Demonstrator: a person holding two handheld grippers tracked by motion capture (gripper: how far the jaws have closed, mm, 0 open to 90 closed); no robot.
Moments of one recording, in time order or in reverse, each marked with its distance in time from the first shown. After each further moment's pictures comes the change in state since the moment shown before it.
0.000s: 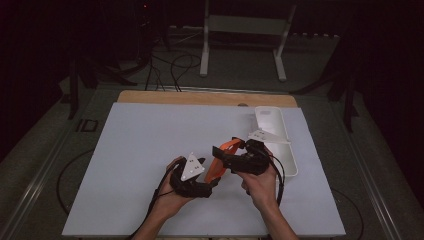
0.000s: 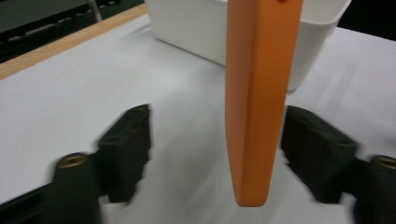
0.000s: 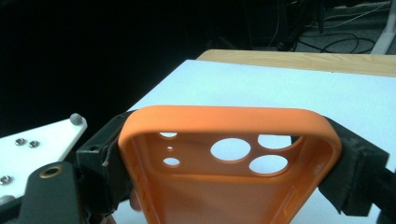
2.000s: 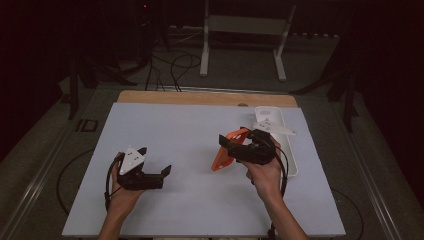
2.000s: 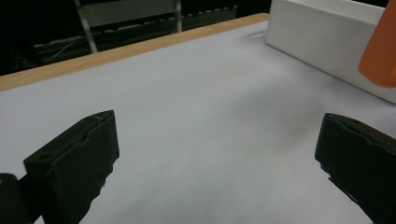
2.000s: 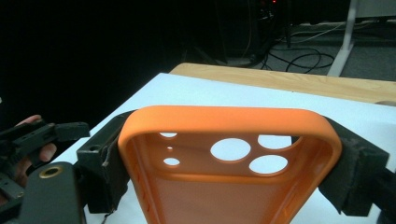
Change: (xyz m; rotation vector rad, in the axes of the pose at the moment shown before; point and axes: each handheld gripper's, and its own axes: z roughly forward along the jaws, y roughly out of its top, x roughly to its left) left arm 0.084 -0.051 -0.086 -0.079 0.242 -0.163; right arm -0.010 0.023 -0.003 -0.033 -0.108 -0.035
